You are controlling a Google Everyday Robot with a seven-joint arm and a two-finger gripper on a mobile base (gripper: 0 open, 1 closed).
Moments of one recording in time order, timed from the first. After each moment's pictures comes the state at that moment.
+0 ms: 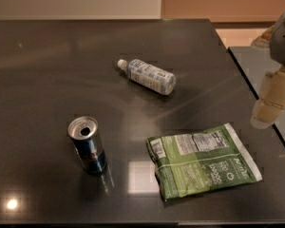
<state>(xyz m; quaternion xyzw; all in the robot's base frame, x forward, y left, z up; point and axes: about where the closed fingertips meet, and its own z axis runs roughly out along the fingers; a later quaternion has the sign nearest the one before) 0.438 -0.217 0.976 -0.60 0.78 -0.03 0.16</state>
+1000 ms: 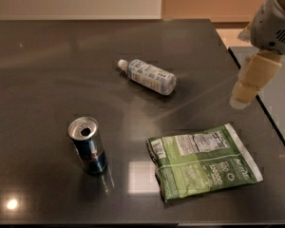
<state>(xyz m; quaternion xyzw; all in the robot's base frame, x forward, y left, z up) 0.480 -0.204 0.976 -0.58 0.80 -0.02 0.17</state>
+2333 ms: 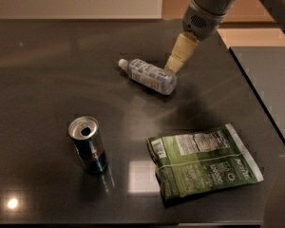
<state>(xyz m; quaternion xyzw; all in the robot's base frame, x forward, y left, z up) 0.616 -0.120 0.926 -0.49 0.86 0.06 0.15</state>
